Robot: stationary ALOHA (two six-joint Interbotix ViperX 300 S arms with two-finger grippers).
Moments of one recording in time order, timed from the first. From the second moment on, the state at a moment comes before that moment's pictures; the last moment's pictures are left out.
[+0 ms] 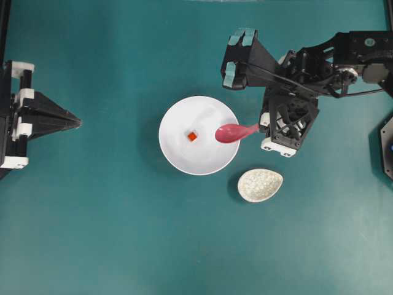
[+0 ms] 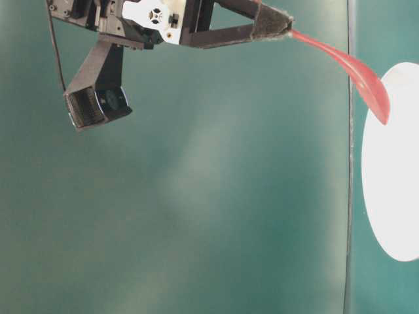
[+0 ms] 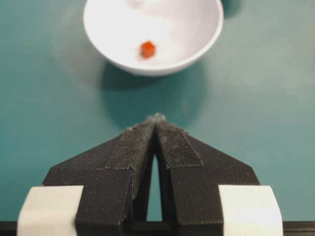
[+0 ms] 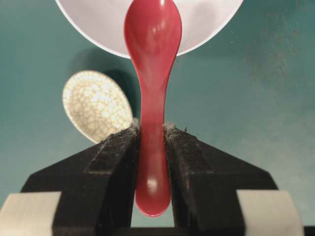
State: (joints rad) left arm 0.04 -0.93 1.15 0.01 0.13 0.01; right arm -0.14 -0.17 0.39 0.17 0.97 0.09
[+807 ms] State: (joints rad) left arm 0.04 -0.92 1.15 0.01 0.13 0.02; right arm -0.14 -0.06 0.36 0.17 0.93 0.05
